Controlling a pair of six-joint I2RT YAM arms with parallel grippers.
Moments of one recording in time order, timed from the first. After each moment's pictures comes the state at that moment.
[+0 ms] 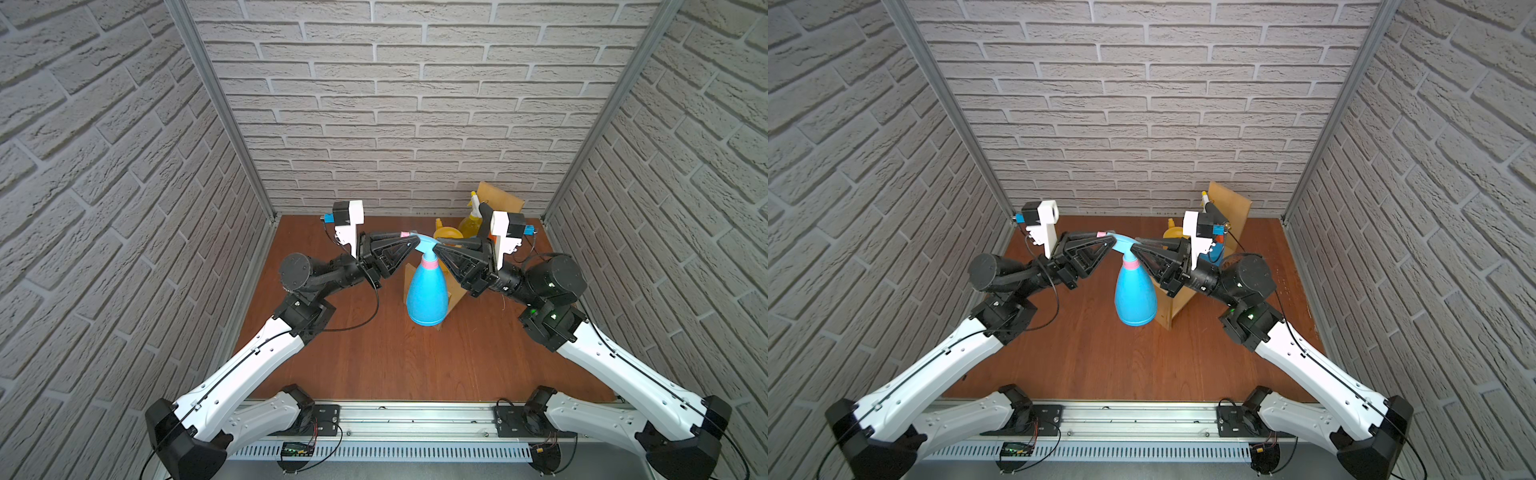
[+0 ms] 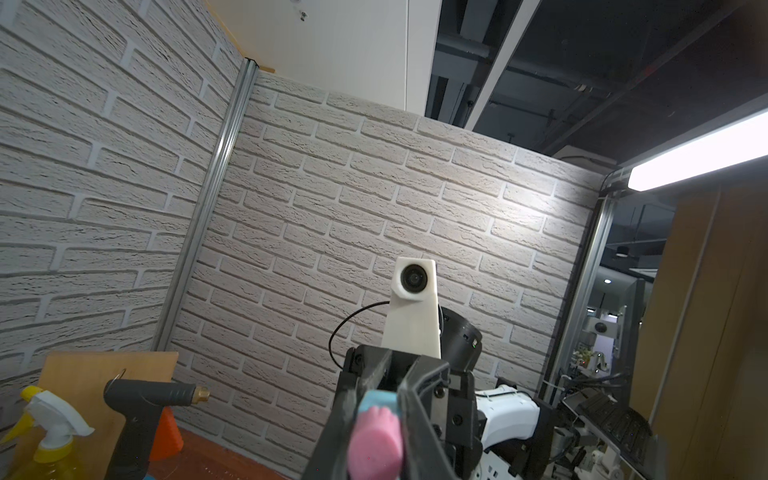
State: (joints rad) left arm -0.63 1.03 1.05 0.50 0.62 -0.60; right arm 0.76 1.04 1.04 0.42 -0.50 0.45
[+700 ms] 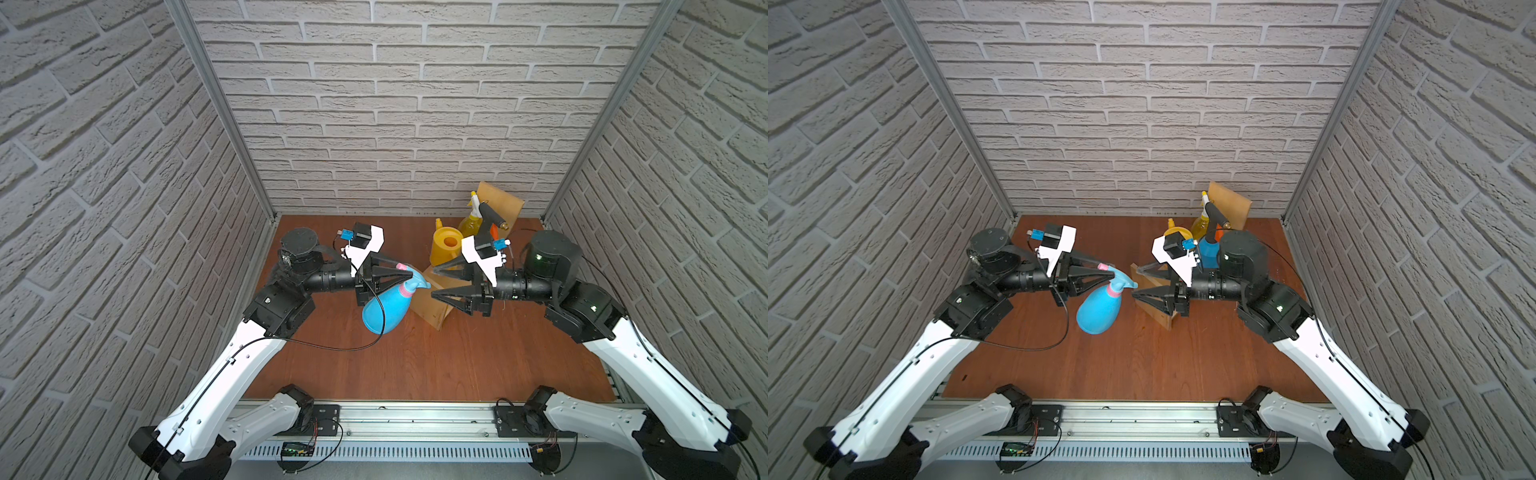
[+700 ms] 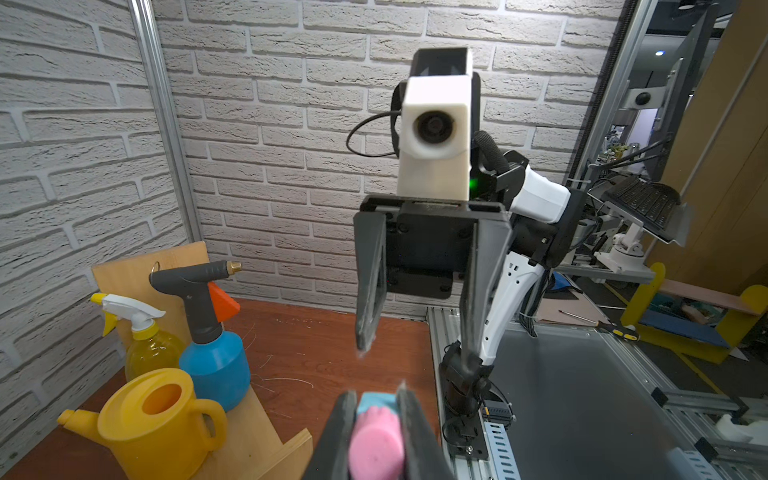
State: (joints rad) left arm -0.50 1.01 1.22 -0.21 0.96 -0.05; right arm 0.73 1.09 1.35 -0.48 -0.73 -0.05
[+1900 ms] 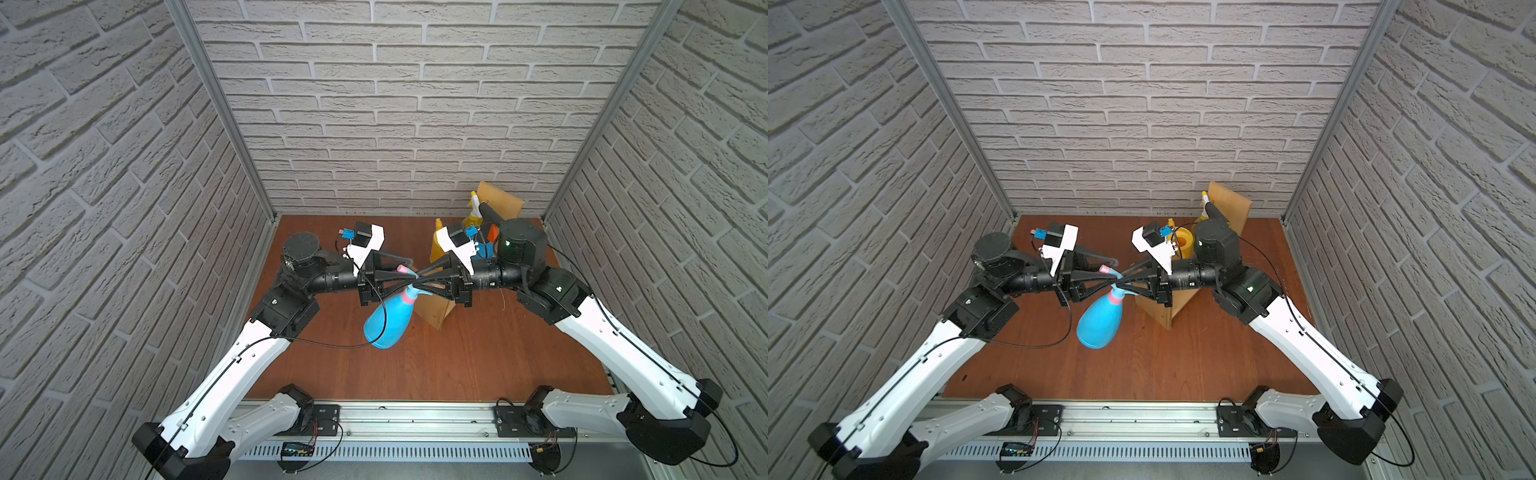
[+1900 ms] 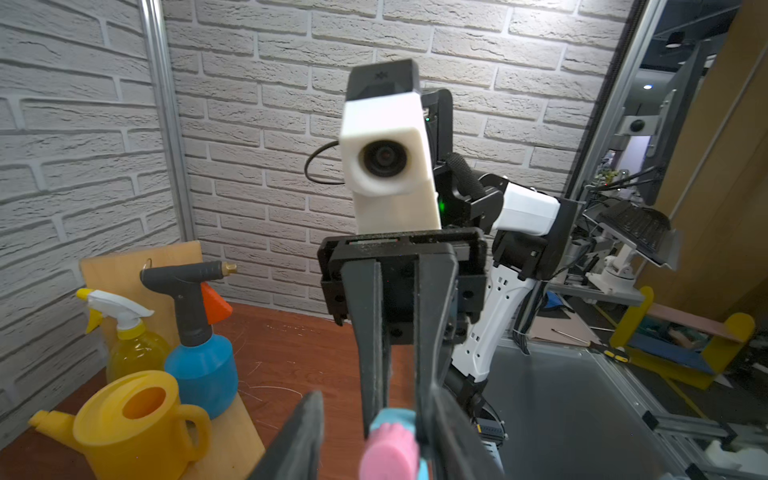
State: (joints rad) left arm -0.51 1.00 1.15 -0.09 0.92 -0.14; right arm 0.75 1.21 1.39 -0.40 -0.84 0.05
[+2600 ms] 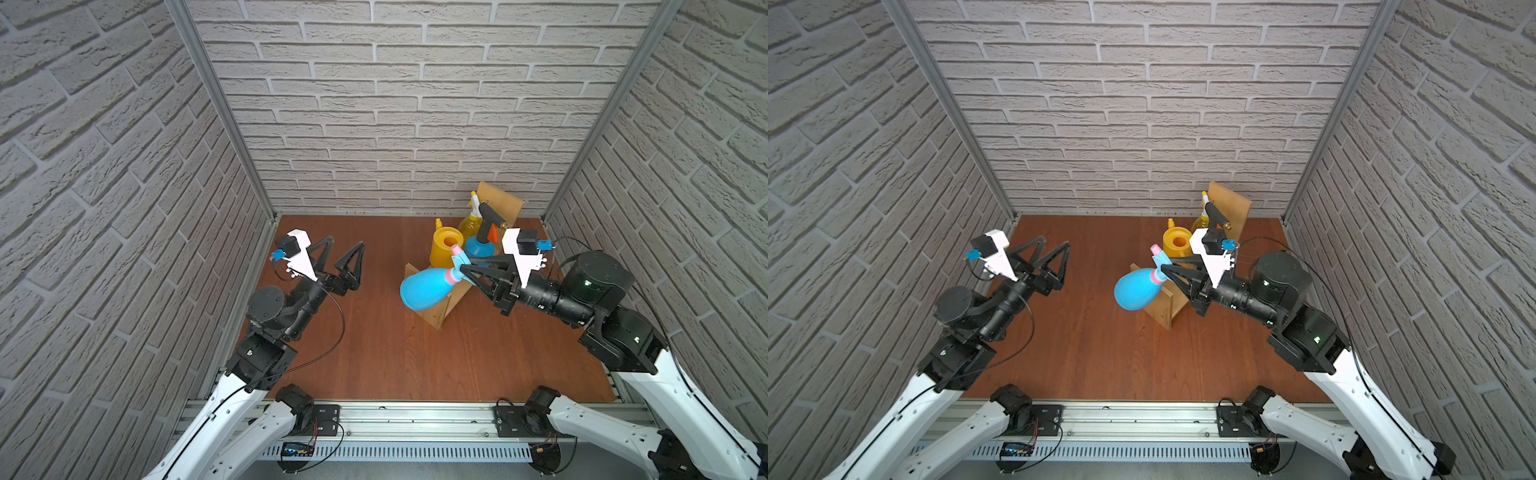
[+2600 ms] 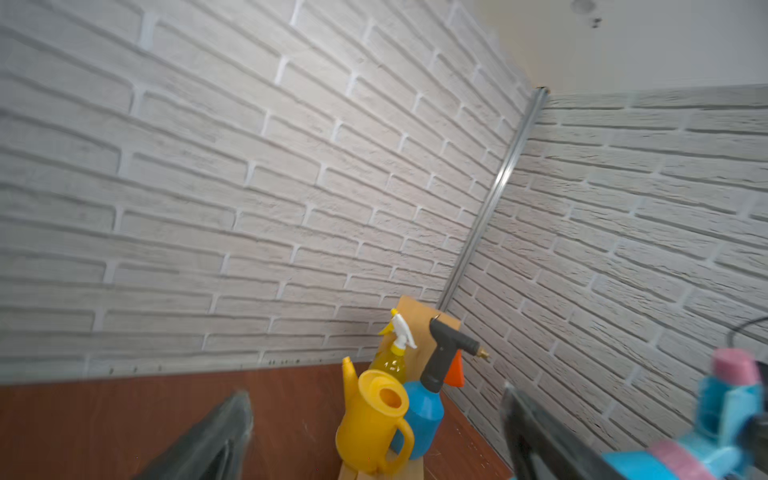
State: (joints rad) left arm -0.50 0.67 0.81 0.00 -0.08 -0.45; right arm 0.75 0.88 1.32 -0.46 -0.30 0.05
